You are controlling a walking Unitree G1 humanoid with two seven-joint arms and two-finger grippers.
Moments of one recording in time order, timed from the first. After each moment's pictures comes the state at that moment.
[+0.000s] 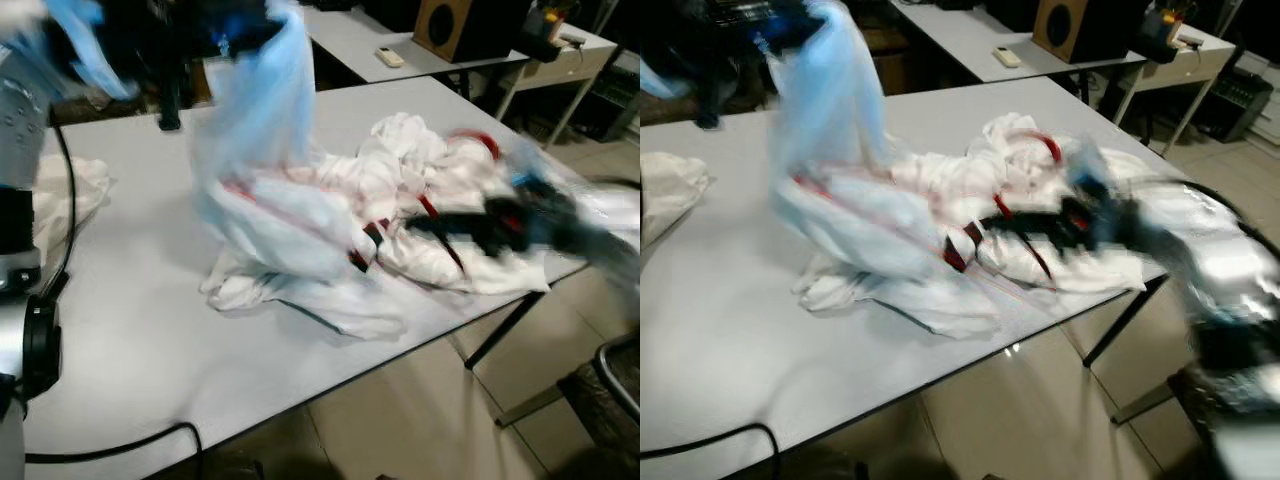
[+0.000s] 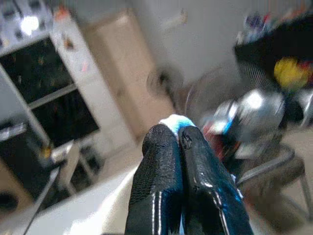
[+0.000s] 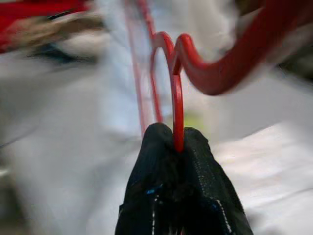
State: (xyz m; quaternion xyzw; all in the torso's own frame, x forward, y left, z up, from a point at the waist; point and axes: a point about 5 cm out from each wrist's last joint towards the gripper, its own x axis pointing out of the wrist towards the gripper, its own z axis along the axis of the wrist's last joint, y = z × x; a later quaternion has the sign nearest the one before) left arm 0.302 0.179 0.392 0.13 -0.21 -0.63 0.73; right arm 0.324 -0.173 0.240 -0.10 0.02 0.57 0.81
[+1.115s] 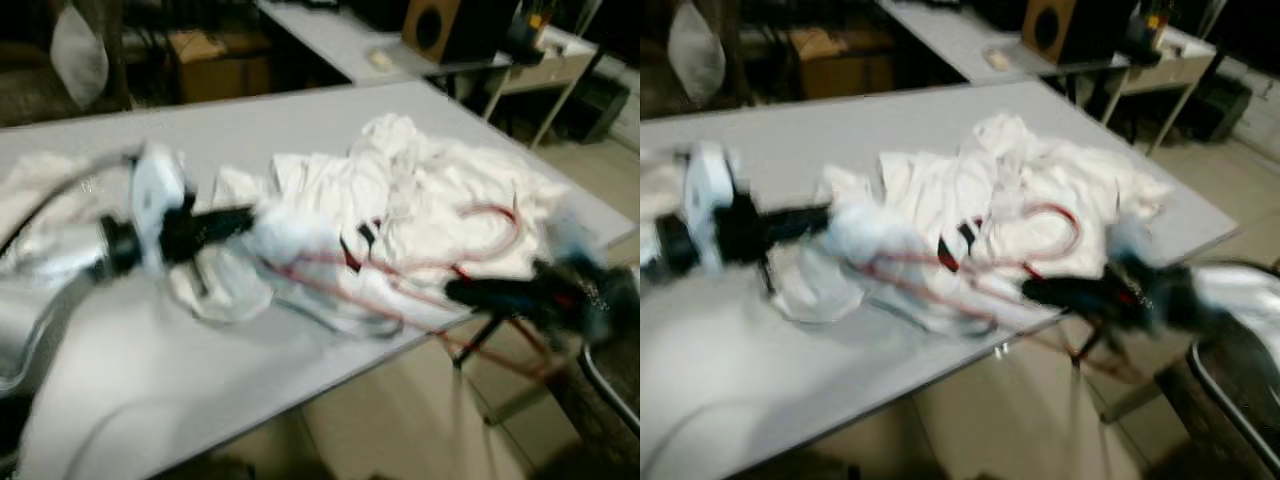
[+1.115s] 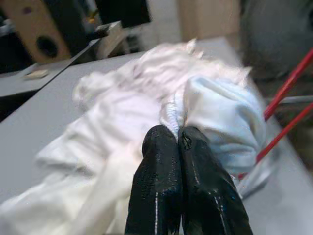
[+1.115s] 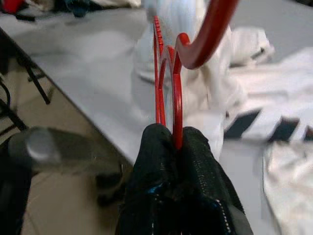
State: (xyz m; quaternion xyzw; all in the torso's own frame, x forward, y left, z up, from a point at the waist) left arm 0.266 0.200 0.230 0.20 0.02 -0.45 0.87; right arm 0.229 -0.225 0.208 -0.09 0.14 0.57 0.80
